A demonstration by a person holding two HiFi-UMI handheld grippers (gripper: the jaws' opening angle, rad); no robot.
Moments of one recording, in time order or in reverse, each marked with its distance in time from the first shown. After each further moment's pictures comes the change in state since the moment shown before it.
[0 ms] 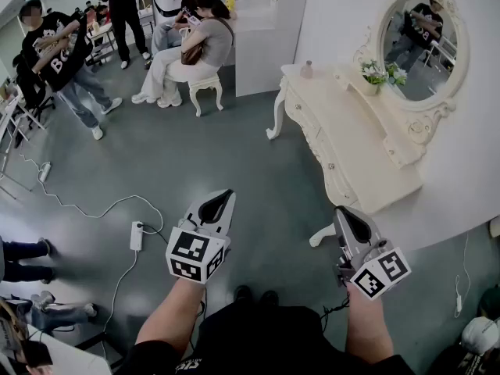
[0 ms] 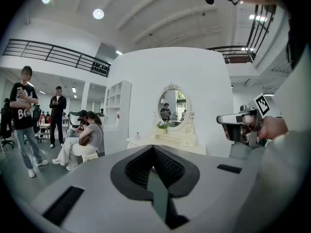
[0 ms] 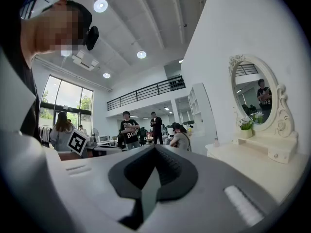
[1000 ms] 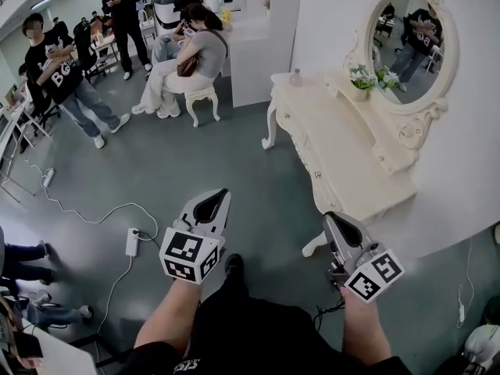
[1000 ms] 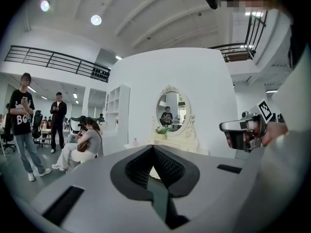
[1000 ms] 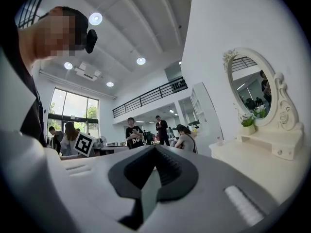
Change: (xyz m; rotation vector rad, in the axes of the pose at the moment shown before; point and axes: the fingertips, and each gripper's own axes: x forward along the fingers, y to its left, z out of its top) left arm 0.045 -0.068 0.024 0.015 -0.053 0.032; right arm -0.046 -0.059 0.005 0.067 -0.035 0.086
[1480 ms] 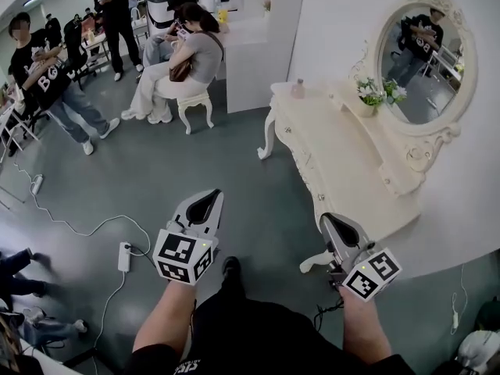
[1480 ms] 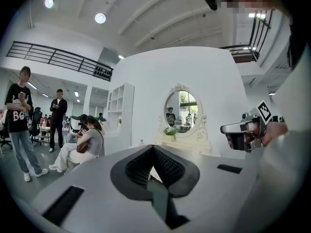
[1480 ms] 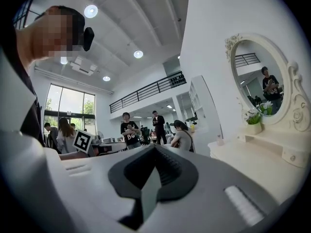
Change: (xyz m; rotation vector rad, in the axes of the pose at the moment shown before) left arm 0.086 0.098 0.002 -0.027 -0.014 0.006; right arm 0.111 -0.065 -0.007 -0.007 0.059 -0.025
